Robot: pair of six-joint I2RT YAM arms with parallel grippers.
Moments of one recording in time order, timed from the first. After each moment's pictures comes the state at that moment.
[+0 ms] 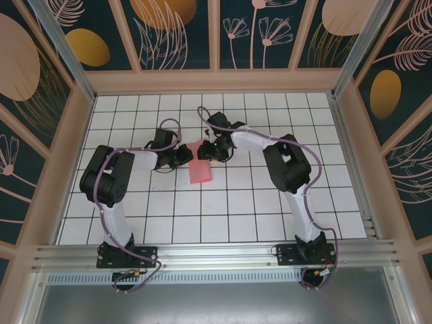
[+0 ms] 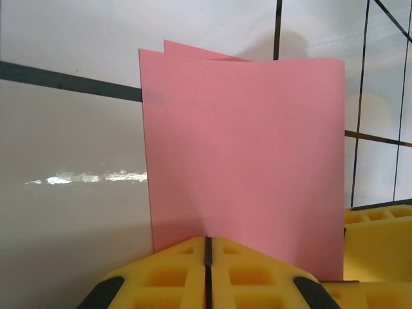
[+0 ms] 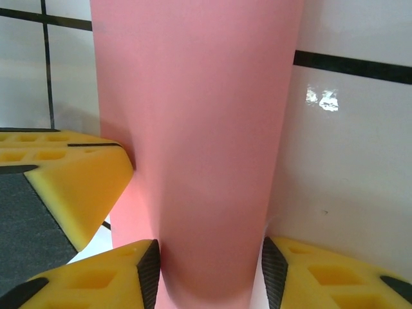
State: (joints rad) left arm -0.32 1.91 0.93 0.10 0.42 -0.71; right arm 0.66 2.23 1.66 -0.59 -0.39 0.52
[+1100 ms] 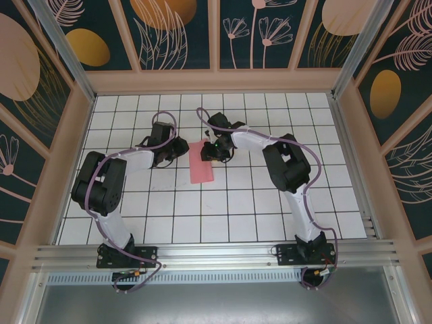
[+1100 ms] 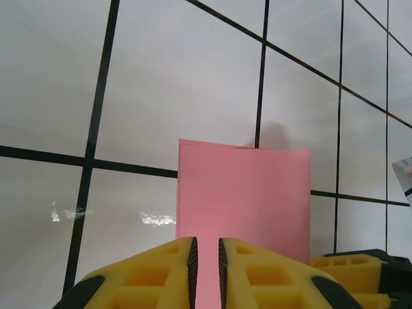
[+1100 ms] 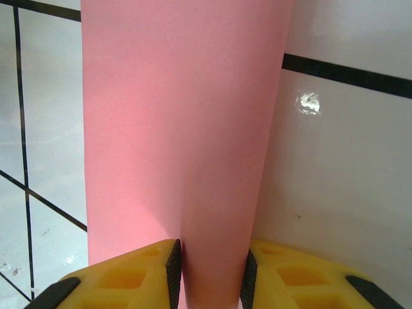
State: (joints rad) left arm -0.32 1.80 0.95 0.06 0.25 -0.73; right arm 0.65 2.24 1.67 -0.61 -0.36 0.44
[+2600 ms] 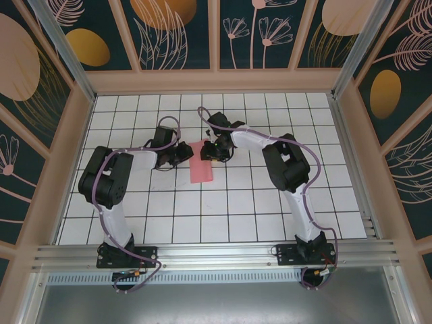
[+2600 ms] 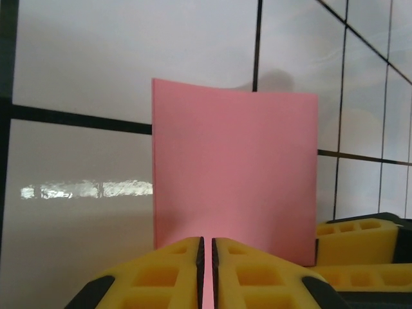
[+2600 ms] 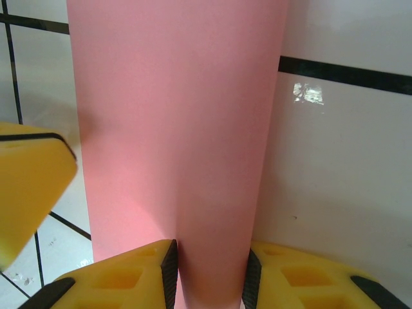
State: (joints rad) left arm -0.33 1.89 0.94 0.10 0.40 -0.74; right arm 0.65 2.25 1.68 -0.63 -0.36 0.50
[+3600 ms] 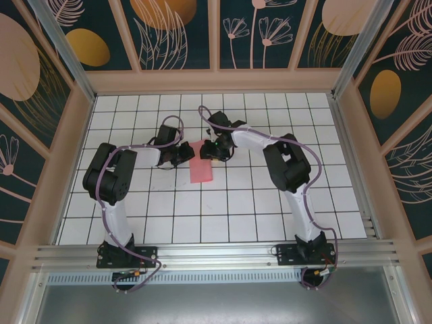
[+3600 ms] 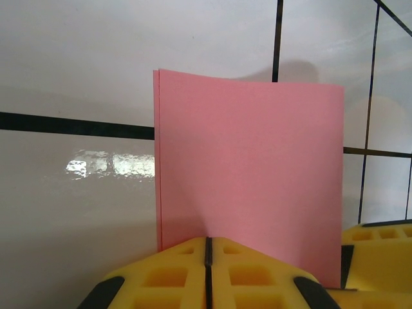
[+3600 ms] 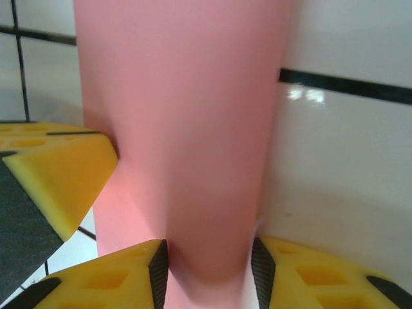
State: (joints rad) left arm -0.34 1.95 1.01 0.03 0.38 -0.70; right arm 0.64 2.23 1.68 -0.62 -0.34 0.52
